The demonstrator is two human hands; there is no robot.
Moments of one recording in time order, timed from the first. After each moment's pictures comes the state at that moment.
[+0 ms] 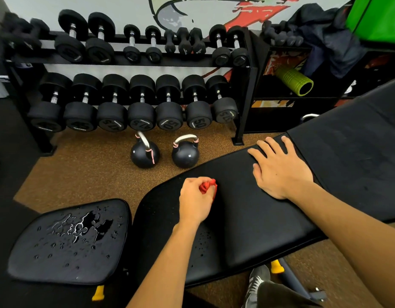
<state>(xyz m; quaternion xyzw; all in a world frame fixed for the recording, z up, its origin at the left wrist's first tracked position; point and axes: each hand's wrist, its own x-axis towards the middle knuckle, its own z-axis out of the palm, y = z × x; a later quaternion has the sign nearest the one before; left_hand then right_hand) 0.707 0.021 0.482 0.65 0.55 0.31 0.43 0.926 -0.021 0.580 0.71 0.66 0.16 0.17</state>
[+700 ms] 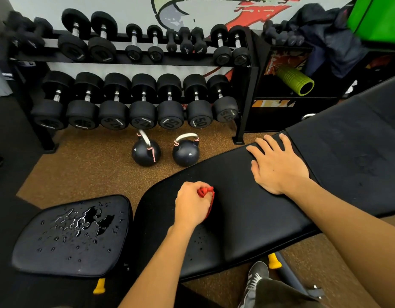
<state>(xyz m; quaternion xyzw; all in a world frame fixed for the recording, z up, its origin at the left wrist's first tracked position) 0.688 0.003 0.491 0.68 0.55 0.26 0.40 0.926 -0.020 0.581 0.71 0.66 0.14 0.17</state>
